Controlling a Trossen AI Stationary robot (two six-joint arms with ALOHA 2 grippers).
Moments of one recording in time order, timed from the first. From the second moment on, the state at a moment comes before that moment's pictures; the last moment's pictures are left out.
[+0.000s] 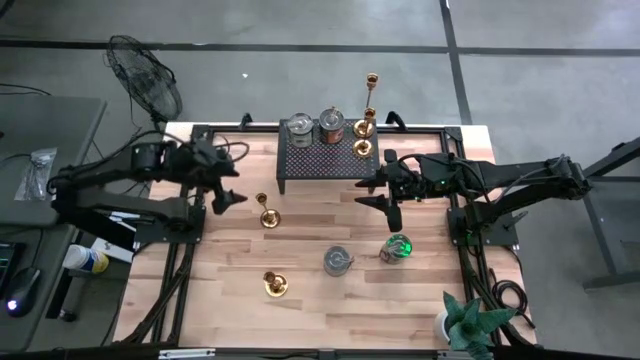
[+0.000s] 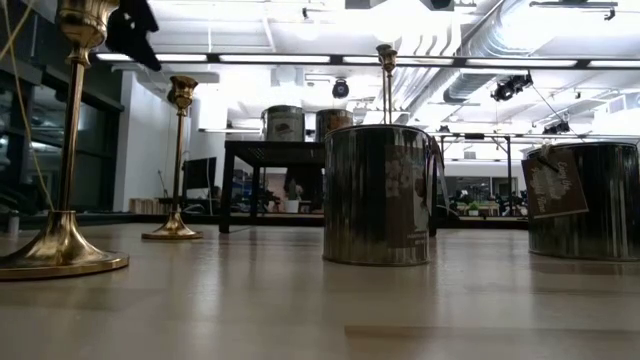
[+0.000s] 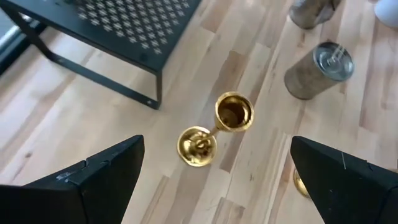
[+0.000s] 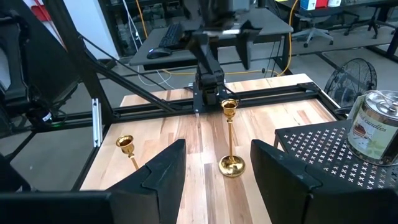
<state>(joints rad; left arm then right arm) 0.15 0.81 1.06 -1.05 -0.04 -0.32 0.08 1.11 1.05 -0.18 0.08 0.15</state>
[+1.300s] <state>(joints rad) -0.16 0.52 0.29 -0.20 -0.43 -0.31 0.08 1.11 1.05 -0.18 0.08 0.15</state>
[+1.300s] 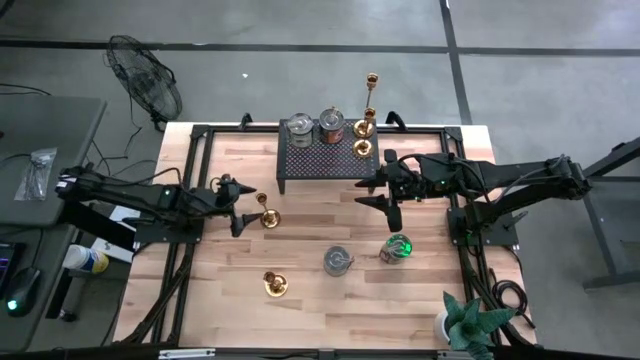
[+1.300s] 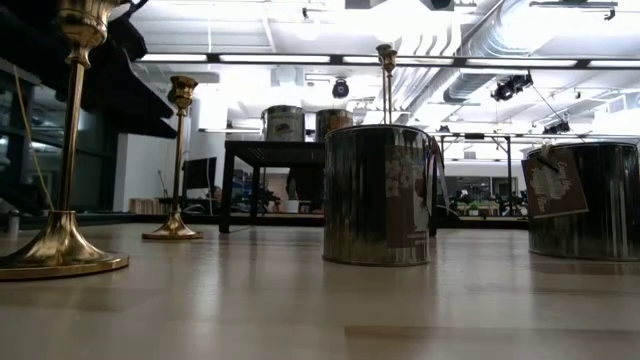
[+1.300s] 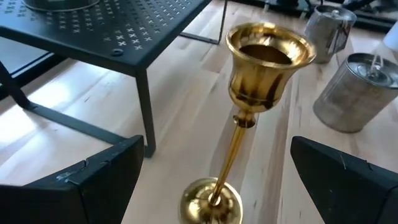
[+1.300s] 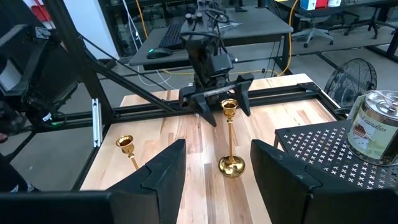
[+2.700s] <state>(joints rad) -0.16 0.69 0.25 0.14 -0.44 -0.21 0.08 1.11 1.05 -0.18 0.08 0.15</state>
